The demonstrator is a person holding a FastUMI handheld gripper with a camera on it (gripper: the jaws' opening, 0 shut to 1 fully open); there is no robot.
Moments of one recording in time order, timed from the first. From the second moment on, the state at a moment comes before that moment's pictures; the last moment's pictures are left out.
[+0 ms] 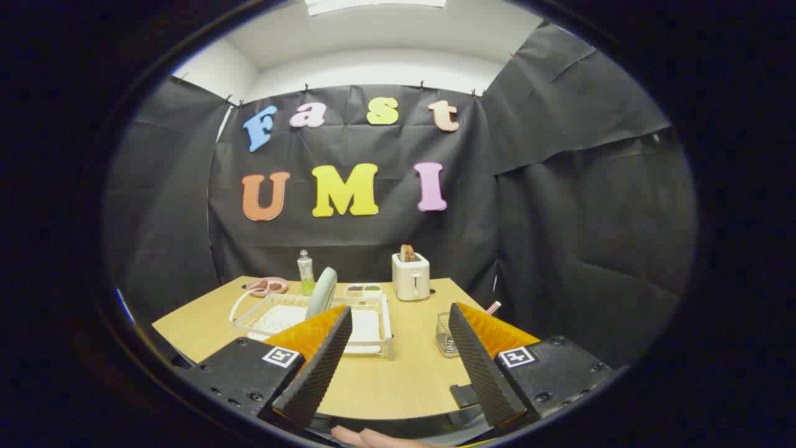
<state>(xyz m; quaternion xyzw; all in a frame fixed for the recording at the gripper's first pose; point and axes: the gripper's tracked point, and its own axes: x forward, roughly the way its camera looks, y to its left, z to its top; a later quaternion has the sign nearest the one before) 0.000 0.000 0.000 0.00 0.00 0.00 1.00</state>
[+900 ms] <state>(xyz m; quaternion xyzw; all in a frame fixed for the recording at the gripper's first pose) 0.007 0.001 -0.005 0.00 0.01 0.00 1.00</state>
